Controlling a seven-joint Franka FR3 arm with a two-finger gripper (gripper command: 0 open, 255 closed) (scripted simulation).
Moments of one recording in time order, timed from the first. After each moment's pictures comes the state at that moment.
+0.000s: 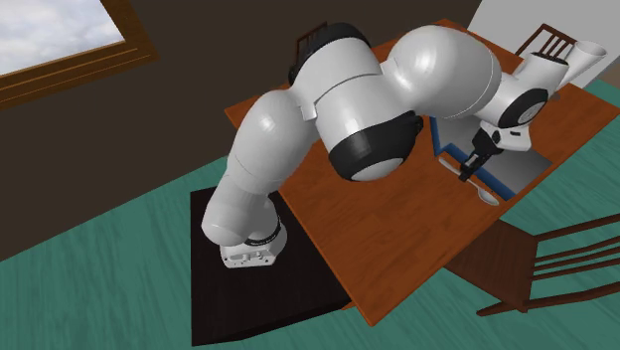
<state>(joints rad) -0.53 0.46 0.61 -1.71 -0.47 1.94 1.49</state>
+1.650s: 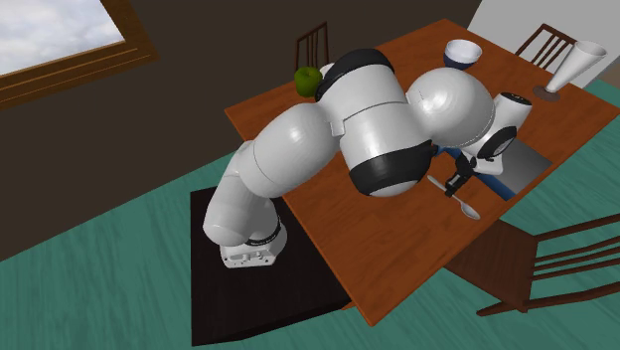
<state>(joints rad) -0.49 0.61 0.55 -1.75 -0.58 2.10 1.57</state>
